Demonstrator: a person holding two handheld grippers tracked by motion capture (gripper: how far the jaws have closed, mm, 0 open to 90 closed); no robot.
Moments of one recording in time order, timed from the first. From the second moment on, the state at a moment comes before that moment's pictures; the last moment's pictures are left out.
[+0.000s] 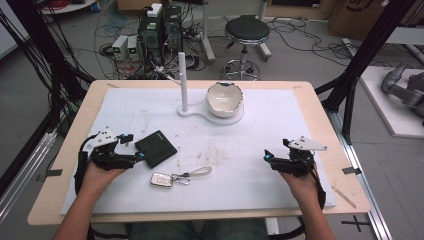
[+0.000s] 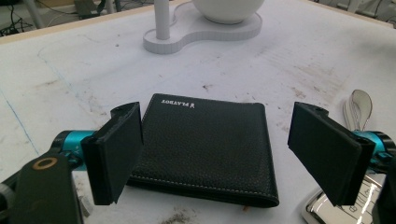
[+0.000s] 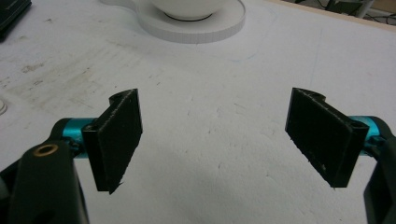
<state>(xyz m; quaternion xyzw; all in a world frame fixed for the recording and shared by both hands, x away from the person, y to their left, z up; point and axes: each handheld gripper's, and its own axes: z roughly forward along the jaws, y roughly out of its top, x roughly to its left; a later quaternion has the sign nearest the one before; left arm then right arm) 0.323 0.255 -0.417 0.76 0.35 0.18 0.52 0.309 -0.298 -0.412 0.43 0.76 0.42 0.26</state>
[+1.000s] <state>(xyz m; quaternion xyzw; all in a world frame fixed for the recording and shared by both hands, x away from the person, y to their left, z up) 0.323 0.209 -0.422 0.82 0.29 0.20 0.45 0.310 -0.296 -0.414 0.43 0.76 0.41 0.26</state>
